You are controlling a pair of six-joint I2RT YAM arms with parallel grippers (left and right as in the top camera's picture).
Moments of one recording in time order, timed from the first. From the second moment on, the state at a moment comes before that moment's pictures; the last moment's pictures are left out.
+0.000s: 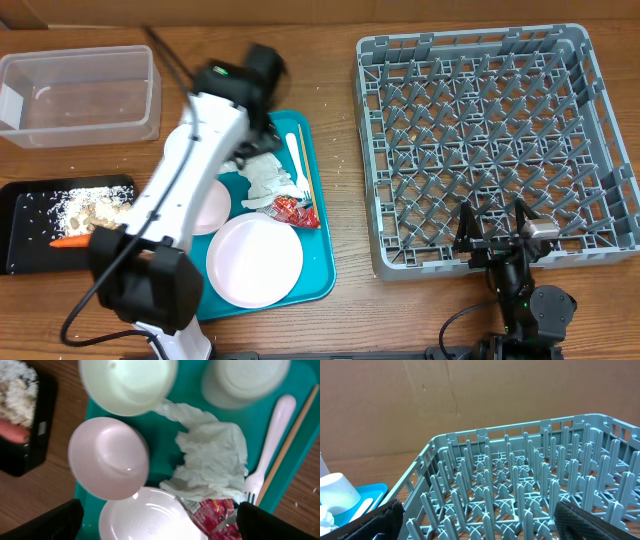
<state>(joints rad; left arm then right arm) -0.31 1.87 1.79 -1.44 -0.28 -0.77 -0.16 0.02 0.02 -0.01 -0.27 0.15</state>
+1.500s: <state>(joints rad) 0.54 1.87 1.87 -1.62 0.00 -0.78 -0.16 0.02 0.02 0.08 -0.71 0.46</state>
